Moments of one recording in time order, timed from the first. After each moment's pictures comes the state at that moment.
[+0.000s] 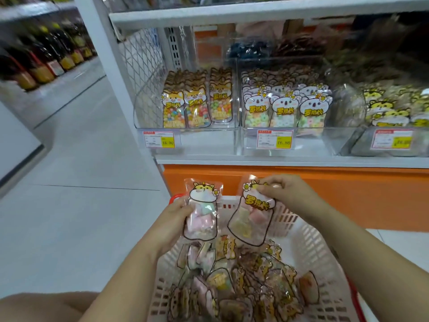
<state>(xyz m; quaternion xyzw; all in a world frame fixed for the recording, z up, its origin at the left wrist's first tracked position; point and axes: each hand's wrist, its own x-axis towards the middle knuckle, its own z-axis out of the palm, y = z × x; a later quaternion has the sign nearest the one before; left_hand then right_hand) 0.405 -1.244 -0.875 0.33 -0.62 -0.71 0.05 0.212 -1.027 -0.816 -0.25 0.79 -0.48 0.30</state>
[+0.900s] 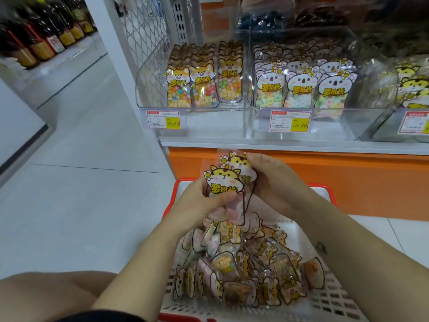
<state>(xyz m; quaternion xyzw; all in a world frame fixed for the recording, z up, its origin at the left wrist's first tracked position) 0.392 -1.206 -0.829 0.24 -0.72 -0.65 0.06 0.256 -1.077 -0.803 -0.14 0.54 -0.70 0.44</state>
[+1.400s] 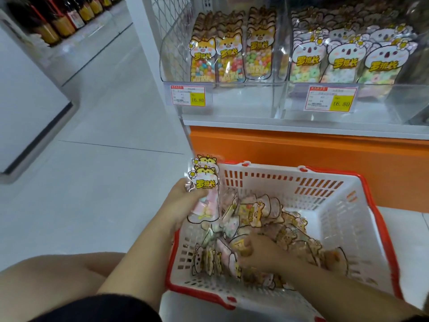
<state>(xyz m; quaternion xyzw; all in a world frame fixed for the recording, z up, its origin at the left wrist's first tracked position) 0.445 -1.256 -0.888 0.47 -0.64 -0.60 0.05 0.344 -1.052 -0.994 -0.35 0.79 -0.13 0.50</state>
